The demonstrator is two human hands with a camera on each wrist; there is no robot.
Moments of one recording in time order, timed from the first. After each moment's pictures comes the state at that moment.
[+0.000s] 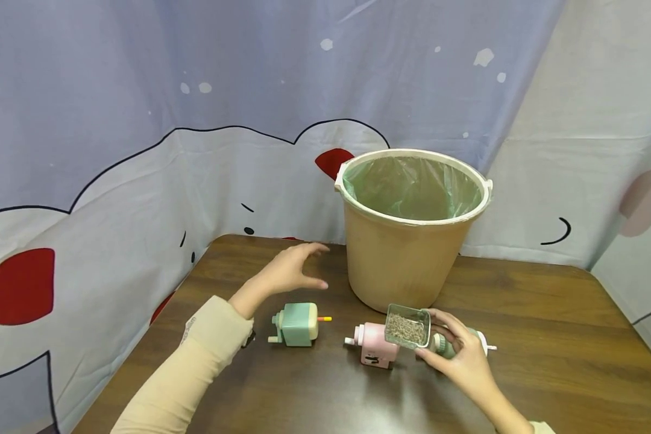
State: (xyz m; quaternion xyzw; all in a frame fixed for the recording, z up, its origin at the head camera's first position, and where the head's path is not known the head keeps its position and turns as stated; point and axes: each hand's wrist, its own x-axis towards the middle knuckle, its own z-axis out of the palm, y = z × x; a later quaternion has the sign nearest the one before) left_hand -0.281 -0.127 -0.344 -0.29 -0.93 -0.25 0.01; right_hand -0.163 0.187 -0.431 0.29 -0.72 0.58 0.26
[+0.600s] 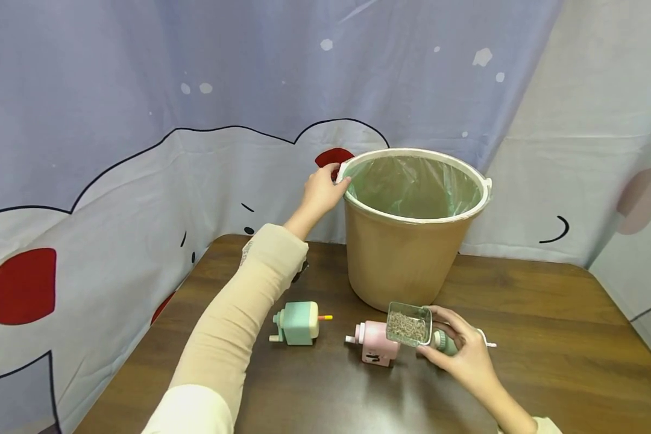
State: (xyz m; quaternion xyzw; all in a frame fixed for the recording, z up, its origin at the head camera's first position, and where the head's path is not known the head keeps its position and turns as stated) left_hand -0.352 -0.054 -0.256 -0.08 -0.92 -0.34 0.15; right_hand -0.161 0.189 -0.424 0.29 -0.74 0.56 0.25
